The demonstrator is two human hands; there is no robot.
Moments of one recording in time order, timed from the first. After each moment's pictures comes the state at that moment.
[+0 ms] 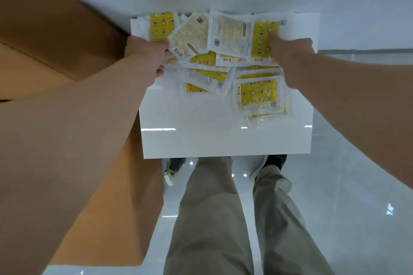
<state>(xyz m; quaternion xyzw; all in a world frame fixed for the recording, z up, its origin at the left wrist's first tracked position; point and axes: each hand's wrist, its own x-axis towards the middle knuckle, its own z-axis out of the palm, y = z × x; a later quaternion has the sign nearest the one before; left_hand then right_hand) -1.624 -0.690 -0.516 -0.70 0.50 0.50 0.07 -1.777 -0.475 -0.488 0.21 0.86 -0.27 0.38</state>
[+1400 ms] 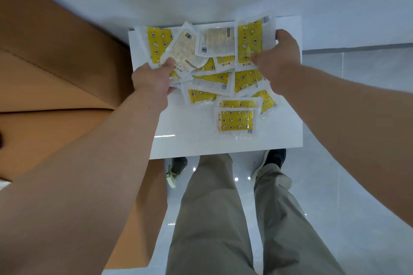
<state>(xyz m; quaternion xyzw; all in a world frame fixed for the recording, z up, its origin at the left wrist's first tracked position) -1.599 -0.641 -0.495 -0.67 0.43 0.60 -0.01 -1.755 -0.459 -0.467 0.09 0.87 -0.36 0.32</state>
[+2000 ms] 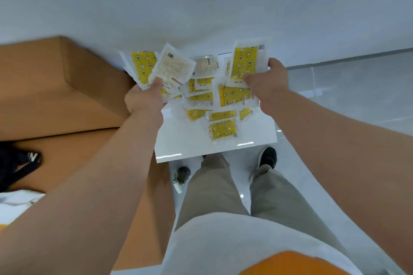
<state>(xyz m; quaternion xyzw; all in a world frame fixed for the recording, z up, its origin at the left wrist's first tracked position) -1.591 -0.627 -0.362 -0.66 0.44 0.60 -0.11 -1.734 -0.426 -0.341 0.18 0.81 -0.47 0.30</state>
